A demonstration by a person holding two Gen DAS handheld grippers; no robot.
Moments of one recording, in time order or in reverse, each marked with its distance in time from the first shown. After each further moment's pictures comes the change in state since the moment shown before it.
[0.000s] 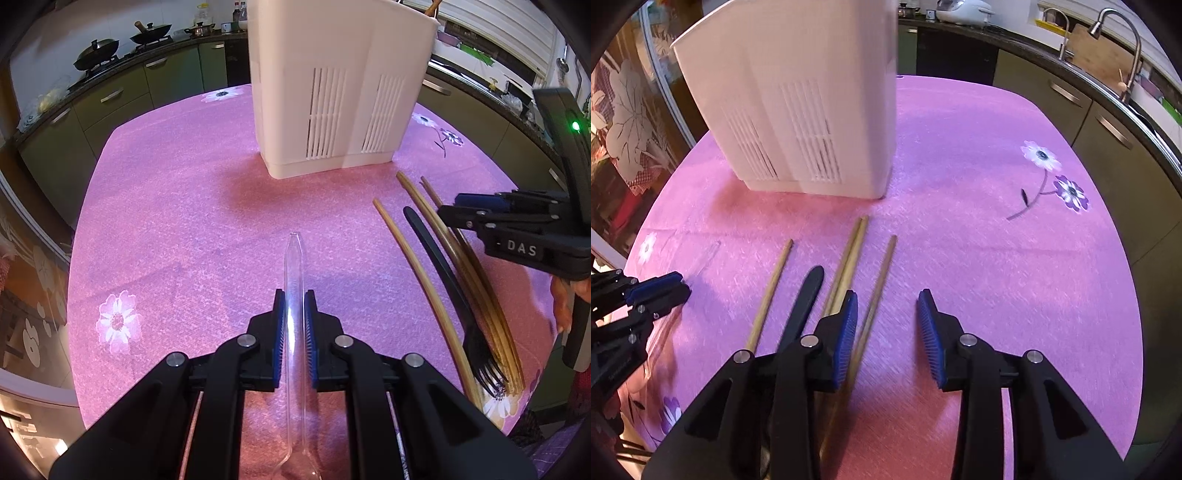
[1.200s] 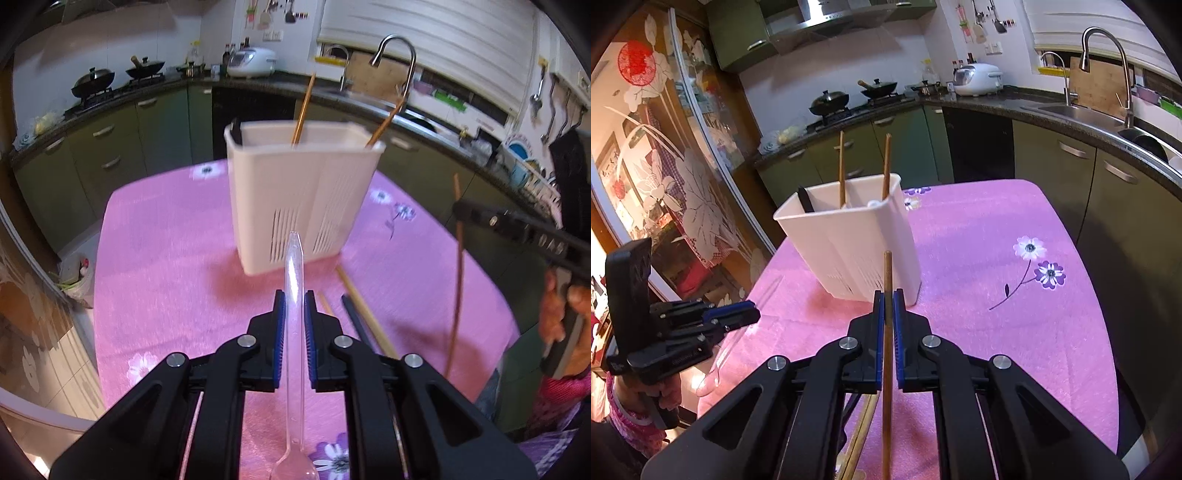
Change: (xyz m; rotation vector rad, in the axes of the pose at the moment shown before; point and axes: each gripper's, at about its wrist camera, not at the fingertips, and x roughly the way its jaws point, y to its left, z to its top) left arm -0.089 -0.006 0.051 -0.018 -0.176 -0.108; right arm -0.148 -0.044 0.020 0.076 -0.324 0.268
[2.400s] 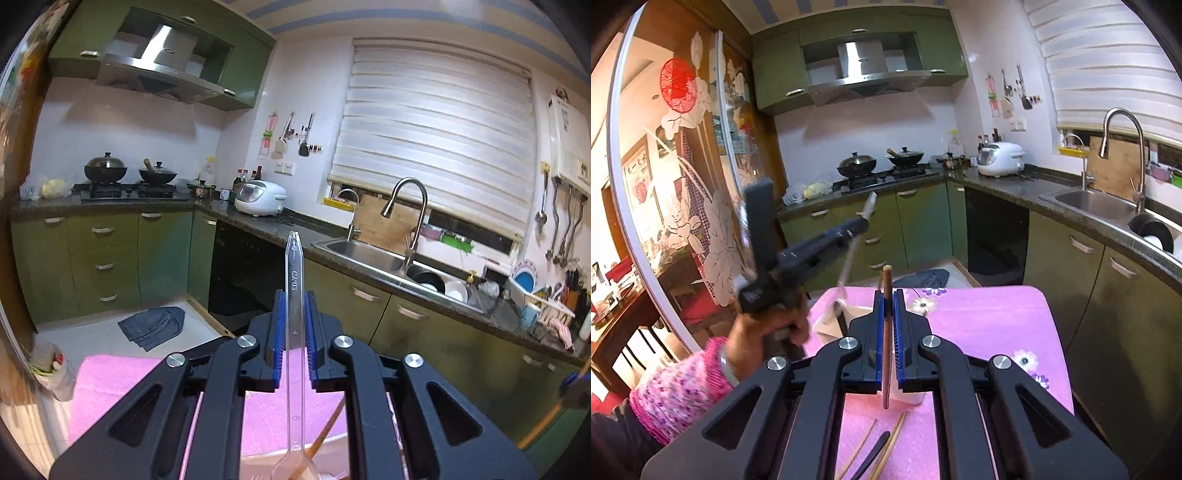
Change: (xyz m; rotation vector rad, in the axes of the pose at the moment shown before) left arm 0.042 0.011 0.182 -0.108 -0.558 -0.008; right arm -0.063 0.041 0.093 -0.133 -0.247 0.040
